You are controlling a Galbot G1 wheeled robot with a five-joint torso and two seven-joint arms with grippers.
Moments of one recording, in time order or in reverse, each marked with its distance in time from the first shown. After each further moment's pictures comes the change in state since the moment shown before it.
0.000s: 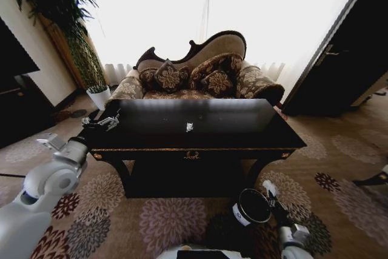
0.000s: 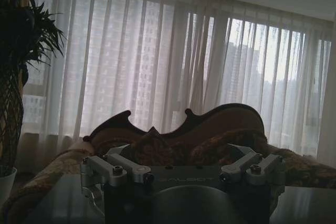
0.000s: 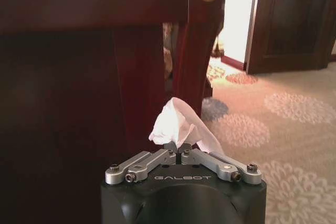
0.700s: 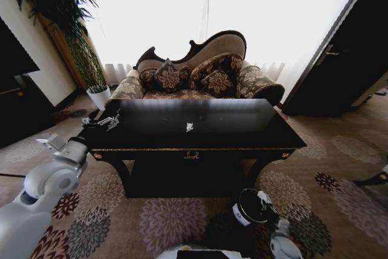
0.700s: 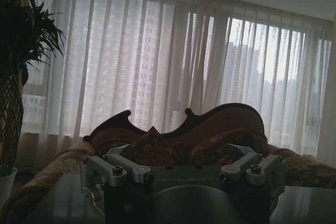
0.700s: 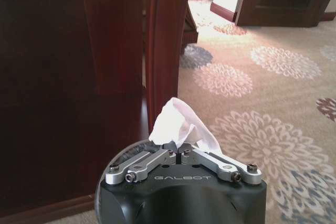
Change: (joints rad) left arm 0.000 0.000 0.000 0.000 0.000 0.000 0.000; right arm 0.324 -0.039 -0.118 -0.510 -0.033 -0.032 -0.002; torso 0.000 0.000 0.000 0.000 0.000
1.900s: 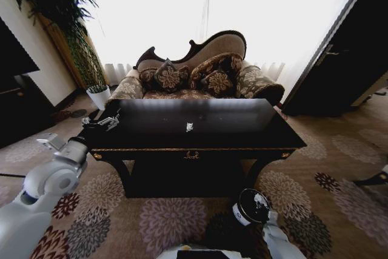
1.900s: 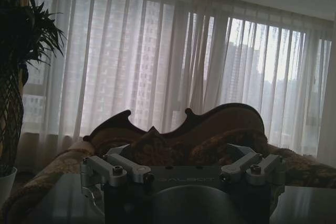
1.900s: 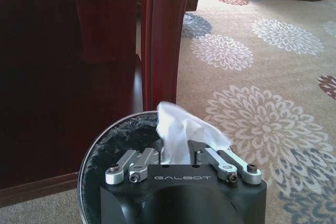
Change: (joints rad) left arm 0.000 0.000 0.000 0.000 0.000 0.000 0.000; right arm 0.239 0.037 -0.024 -0.343 -0.090 -0.011 -0.023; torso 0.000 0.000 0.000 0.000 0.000
